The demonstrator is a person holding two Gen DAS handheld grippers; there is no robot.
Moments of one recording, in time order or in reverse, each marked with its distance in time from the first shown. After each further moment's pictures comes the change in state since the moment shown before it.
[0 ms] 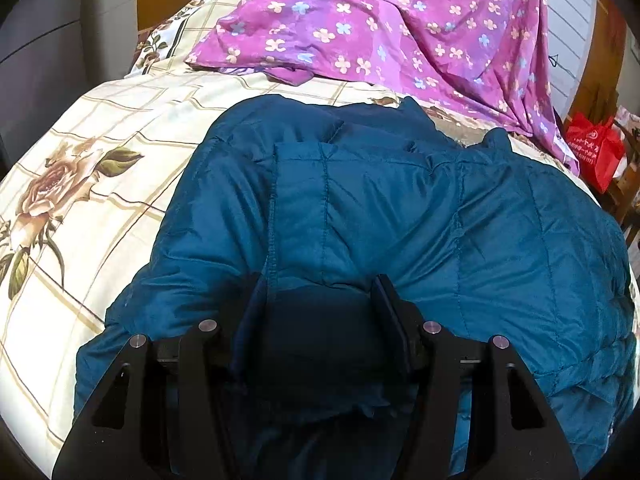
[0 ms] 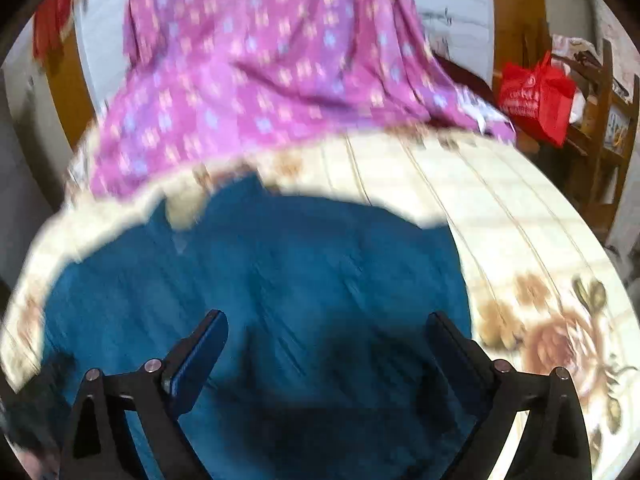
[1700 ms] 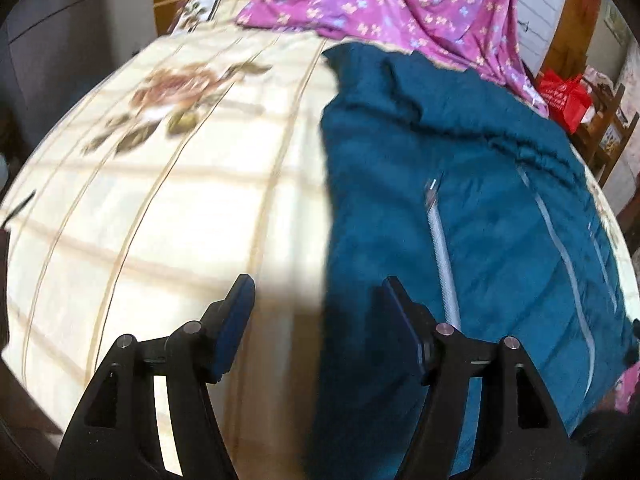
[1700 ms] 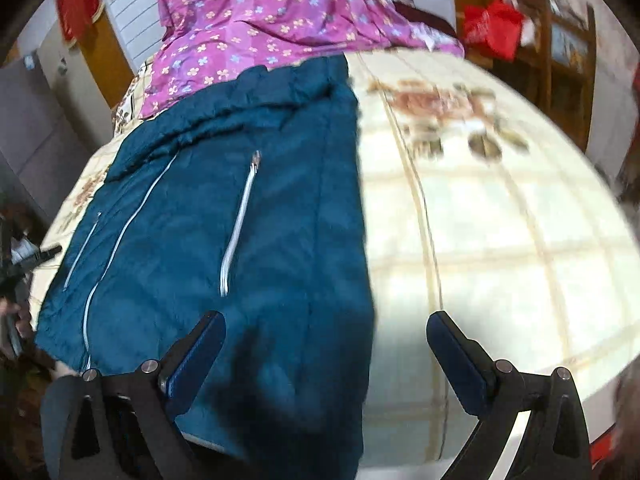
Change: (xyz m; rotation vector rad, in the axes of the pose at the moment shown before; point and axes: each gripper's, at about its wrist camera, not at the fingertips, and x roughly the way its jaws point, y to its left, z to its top) left arm -0.175 0.157 -0.154 0.072 0.144 -0.039; right arm -0.232 -0.109 -0.303 0.034 0.189 0.073
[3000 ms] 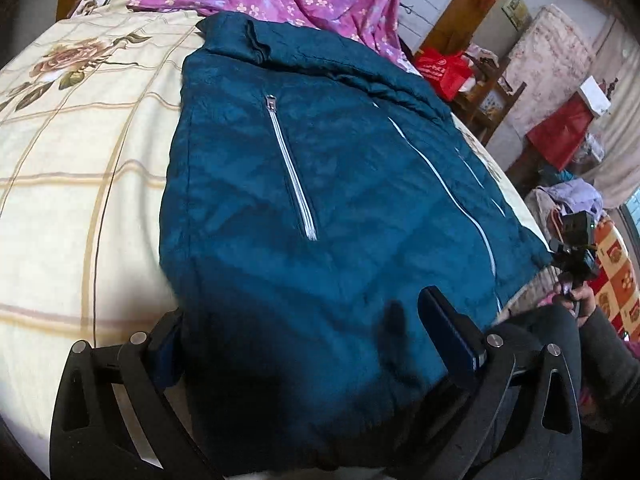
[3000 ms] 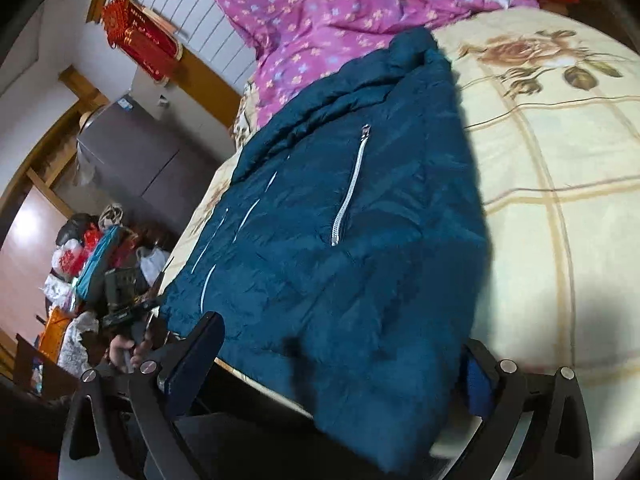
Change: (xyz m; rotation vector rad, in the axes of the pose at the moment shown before) left arm -0.023 -0.034 -0.066 0.120 0.026 -0.467; right arm 0.021 -0.012 -0.027 0.030 -0.006 0.559
